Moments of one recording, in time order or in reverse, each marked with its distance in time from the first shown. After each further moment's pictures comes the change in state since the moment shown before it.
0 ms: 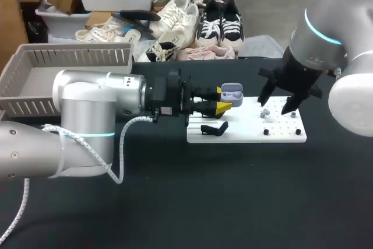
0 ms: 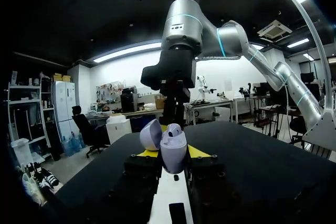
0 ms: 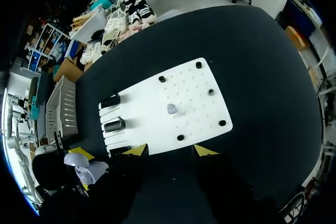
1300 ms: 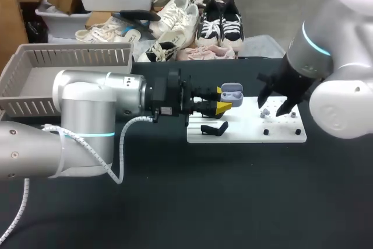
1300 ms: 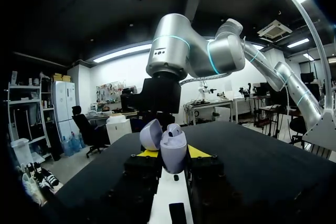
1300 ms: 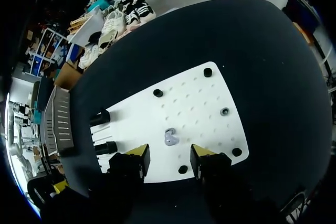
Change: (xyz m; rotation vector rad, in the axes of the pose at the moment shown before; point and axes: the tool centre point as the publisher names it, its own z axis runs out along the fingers) left arm 0.000 0.000 0.000 0.000 0.000 0.000; right arm -0.031 -0.004 0.054 -0.035 0.003 0.023
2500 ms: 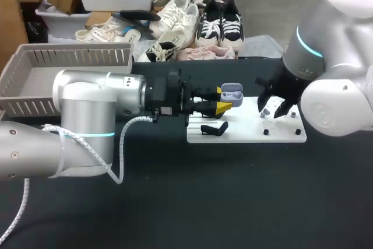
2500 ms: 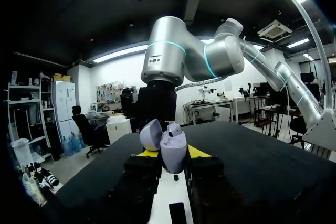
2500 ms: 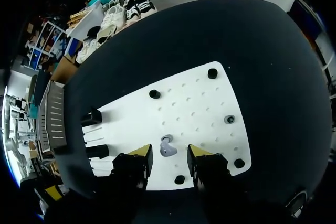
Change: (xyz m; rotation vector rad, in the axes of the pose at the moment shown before) left arm 0.000 0.000 0.000 0.000 0.000 0.000; right arm -0.004 -0.004 0.019 0.025 0.019 -0.041
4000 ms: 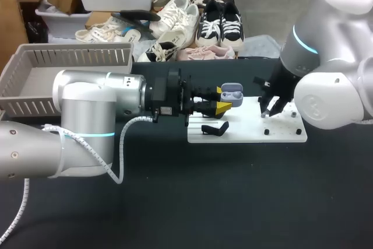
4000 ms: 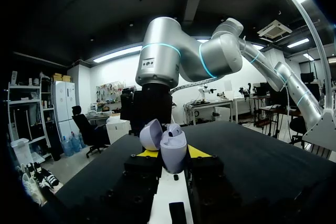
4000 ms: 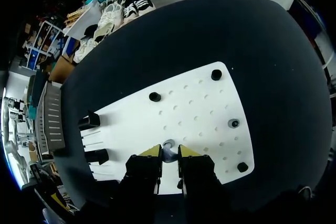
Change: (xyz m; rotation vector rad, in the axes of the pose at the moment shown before) left arm 0.000 0.000 0.000 0.000 0.000 0.000; right arm -0.006 0.002 0.006 0.013 0.021 0.008
